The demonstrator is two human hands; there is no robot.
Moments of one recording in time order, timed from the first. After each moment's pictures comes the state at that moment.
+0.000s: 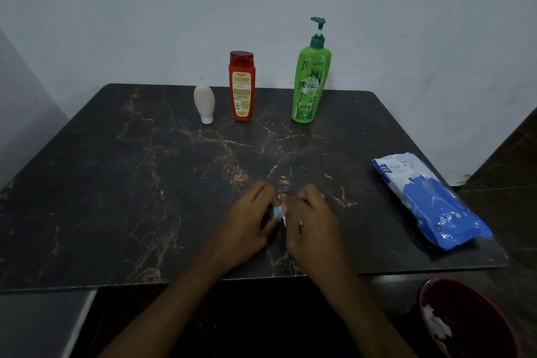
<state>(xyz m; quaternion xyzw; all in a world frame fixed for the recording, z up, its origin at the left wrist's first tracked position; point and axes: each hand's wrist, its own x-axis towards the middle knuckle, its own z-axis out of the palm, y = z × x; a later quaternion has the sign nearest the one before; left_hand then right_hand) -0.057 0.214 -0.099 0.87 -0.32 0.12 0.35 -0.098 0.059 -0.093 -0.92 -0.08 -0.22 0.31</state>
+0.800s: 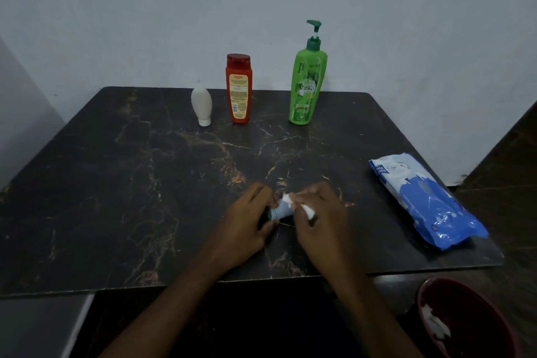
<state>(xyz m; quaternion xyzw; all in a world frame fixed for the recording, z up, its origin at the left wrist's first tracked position) -0.055 0.216 -0.102 0.88 -0.31 0.11 0.35 -0.097 0.042 -0.093 -0.89 -0.03 -0.26 0.37</state>
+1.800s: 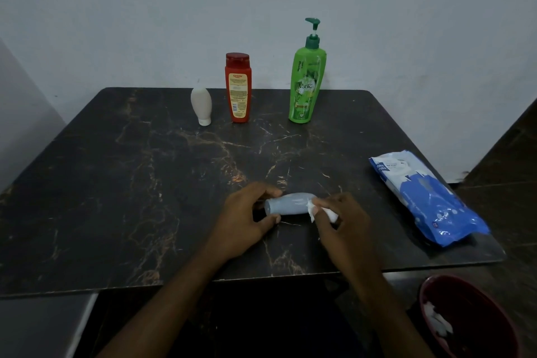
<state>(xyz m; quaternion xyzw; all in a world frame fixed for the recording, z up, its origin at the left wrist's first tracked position) -0.045 0.219 -0.100 0.86 -0.26 0.07 0.43 -0.100 0.018 -0.107 -0.87 0.09 -0.18 0.45</state>
